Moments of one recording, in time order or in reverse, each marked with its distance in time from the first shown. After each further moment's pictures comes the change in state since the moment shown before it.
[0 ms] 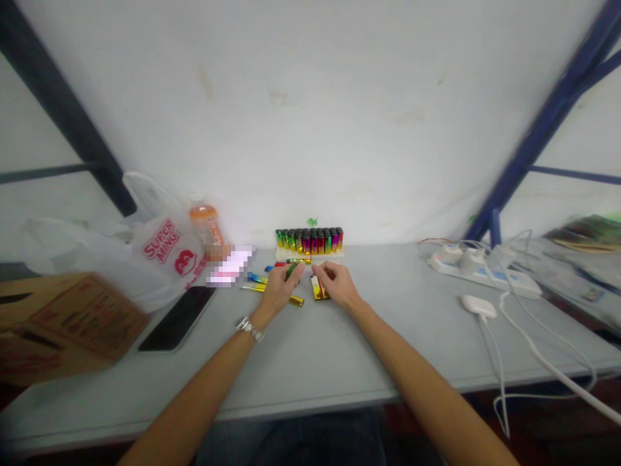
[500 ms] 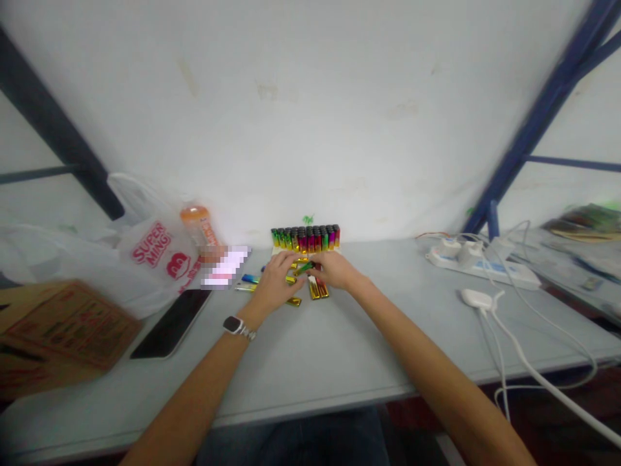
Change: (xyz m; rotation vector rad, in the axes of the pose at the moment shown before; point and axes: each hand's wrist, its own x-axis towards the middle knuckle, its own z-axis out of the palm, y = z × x) left_hand 0.008 -0.012 -0.009 0.404 -0.084 0.309; right_hand 0.041 -0.012 -0.021 -0.610 -0.366 -0.250
